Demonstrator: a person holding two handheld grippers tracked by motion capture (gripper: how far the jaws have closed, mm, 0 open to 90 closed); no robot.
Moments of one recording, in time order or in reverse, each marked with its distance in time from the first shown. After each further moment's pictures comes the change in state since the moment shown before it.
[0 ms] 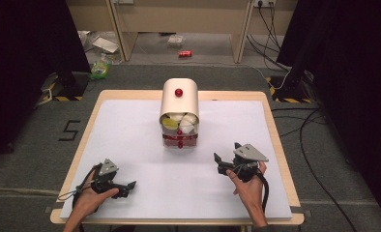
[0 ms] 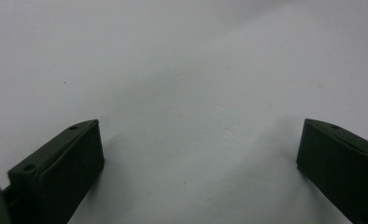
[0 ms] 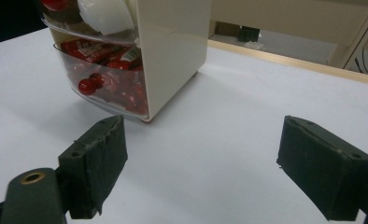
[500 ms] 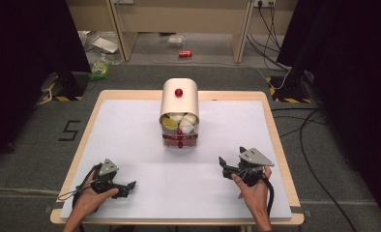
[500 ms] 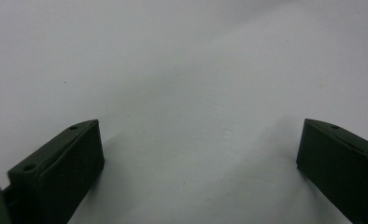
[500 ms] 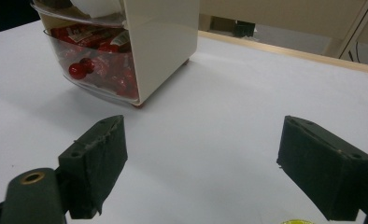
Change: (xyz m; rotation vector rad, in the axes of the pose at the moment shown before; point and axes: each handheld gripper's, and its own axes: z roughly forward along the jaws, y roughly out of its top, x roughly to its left) left arm 0.000 0.000 0.000 -0.001 0.000 0.000; right arm -0.007 -0.012 -0.011 0.015 -0.015 0.009
